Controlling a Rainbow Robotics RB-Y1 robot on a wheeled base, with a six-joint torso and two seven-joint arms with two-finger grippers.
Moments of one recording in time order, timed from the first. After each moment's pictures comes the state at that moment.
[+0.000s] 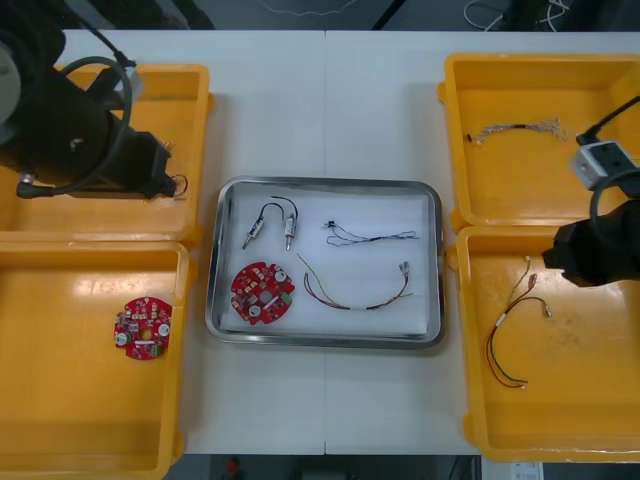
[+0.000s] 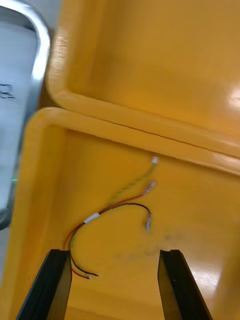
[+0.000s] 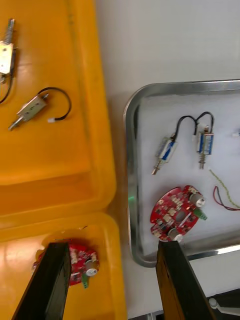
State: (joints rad) right arm -0.26 -0.68 -0.14 -2.34 -0.77 1.92 1.35; left arm -0.63 0.71 -0.05 -2.05 0.89 1.91 -0.99
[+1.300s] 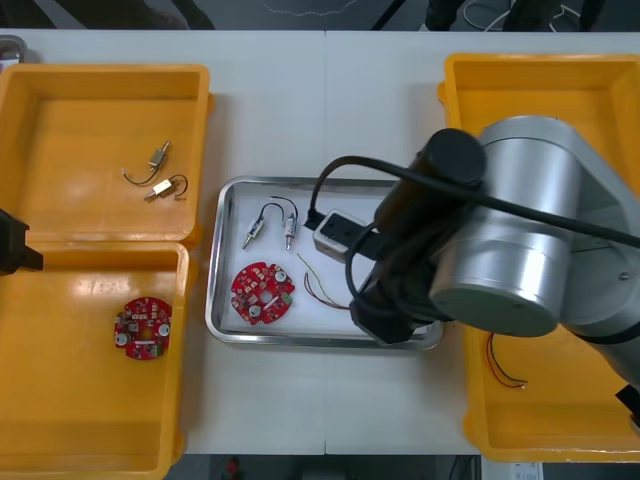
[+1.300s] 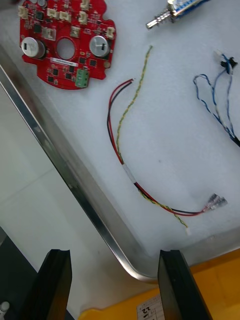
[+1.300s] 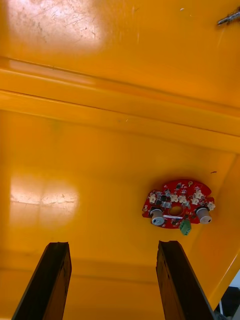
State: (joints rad) right arm -0.68 -0.50 0.65 -2.24 -0.70 1.92 1.35; left arm -0.17 0.89 0.28 -2.14 0.97 1.89 -1.00
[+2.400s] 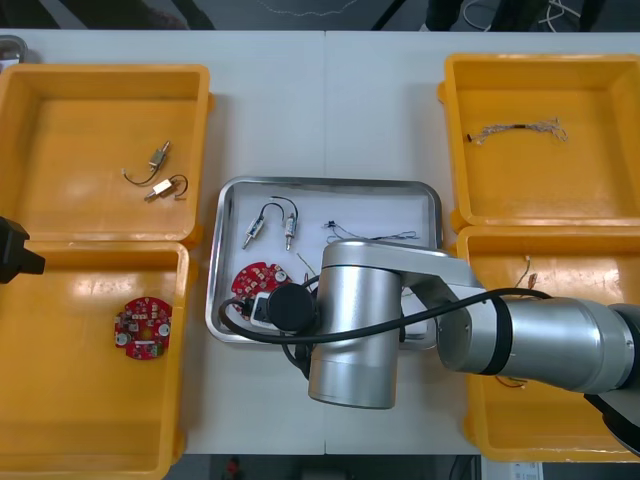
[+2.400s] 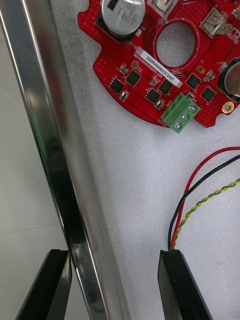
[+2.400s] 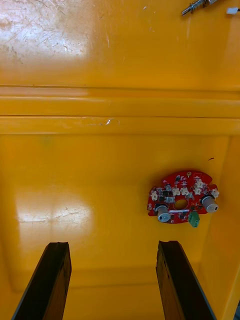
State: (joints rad) right arm -0.84 -0.44 1.14 -1.94 -0.48 1.64 1.47; left arm -0.13 0.89 0.31 -2.16 0.99 1.83 -1.18
